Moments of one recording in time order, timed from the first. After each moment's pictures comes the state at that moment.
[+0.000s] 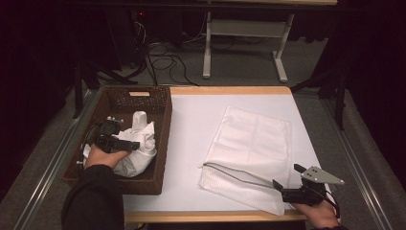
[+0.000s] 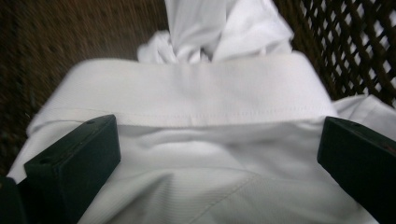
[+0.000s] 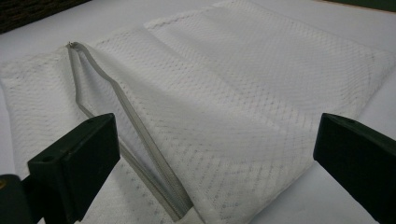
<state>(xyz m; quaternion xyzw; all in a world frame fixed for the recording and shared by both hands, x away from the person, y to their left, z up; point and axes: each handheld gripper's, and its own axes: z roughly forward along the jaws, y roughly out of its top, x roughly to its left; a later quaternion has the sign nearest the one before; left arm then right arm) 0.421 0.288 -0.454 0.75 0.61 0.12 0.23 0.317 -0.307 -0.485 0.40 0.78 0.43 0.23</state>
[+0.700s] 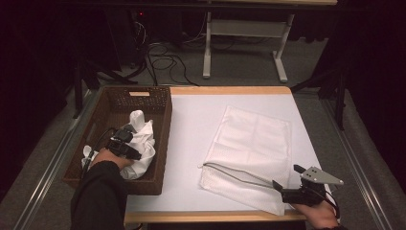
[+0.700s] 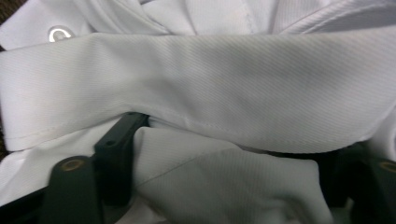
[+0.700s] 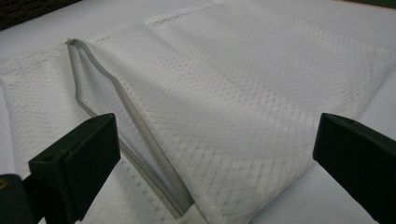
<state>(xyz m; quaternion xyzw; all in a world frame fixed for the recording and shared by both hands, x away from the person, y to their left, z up) 0.433 0.266 -0.484 0.79 0.60 0.08 0.08 0.317 -0.307 -0.487 0.40 0.78 0.43 0.23</state>
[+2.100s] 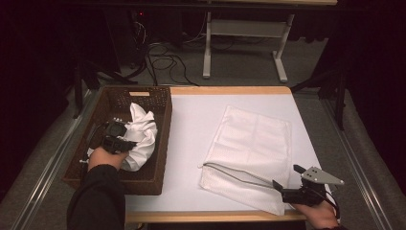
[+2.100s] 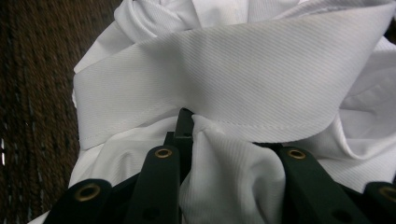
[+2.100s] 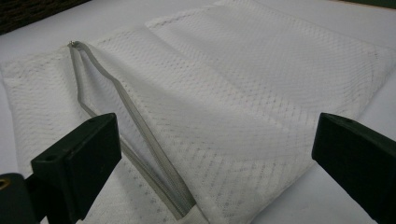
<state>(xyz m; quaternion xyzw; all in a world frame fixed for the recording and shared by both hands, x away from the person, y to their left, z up) 0.416 0.274 -0.449 0.76 0.59 0.16 0.23 0.316 -0.307 -0.486 0.40 0.78 0.43 0.23</state>
